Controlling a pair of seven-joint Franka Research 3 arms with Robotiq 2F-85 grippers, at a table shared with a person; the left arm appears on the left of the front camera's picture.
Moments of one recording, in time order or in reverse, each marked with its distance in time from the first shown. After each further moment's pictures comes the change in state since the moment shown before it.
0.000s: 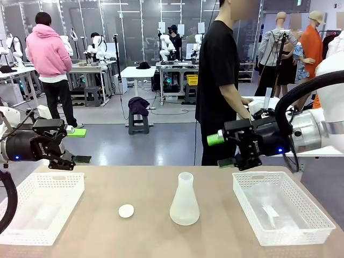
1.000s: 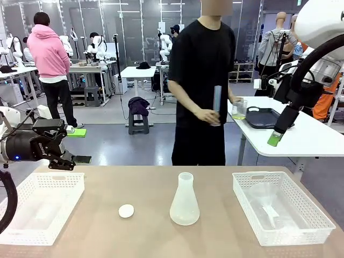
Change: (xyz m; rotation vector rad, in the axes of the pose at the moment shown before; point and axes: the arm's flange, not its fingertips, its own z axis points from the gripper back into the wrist) left arm 0.000 0.000 0.000 0.000 0.001 -0.001; right arm 0.115 0.010 0.093 -0.537 0.606 0.624
